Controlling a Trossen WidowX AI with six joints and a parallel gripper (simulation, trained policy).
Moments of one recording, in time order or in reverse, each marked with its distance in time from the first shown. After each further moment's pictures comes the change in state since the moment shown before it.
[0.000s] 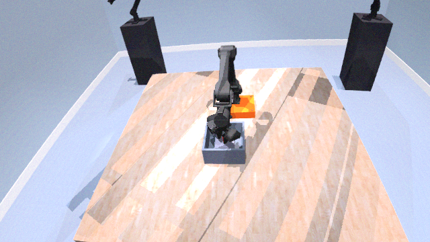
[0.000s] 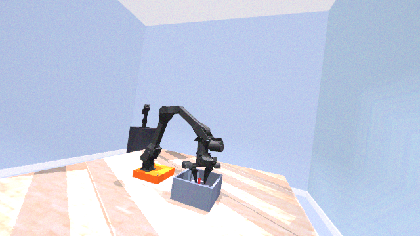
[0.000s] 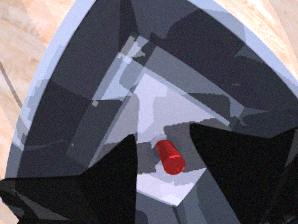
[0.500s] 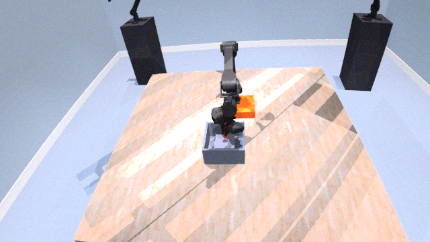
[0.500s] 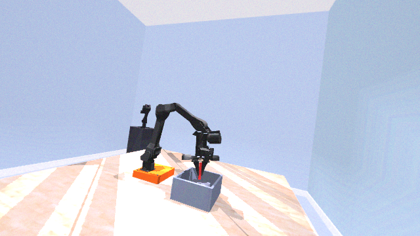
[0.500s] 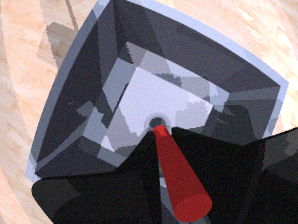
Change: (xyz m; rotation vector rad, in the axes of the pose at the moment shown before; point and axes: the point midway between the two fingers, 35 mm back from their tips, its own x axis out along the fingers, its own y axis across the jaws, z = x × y) arm -0.033 -0.001 -0.015 0.087 -0.098 0.000
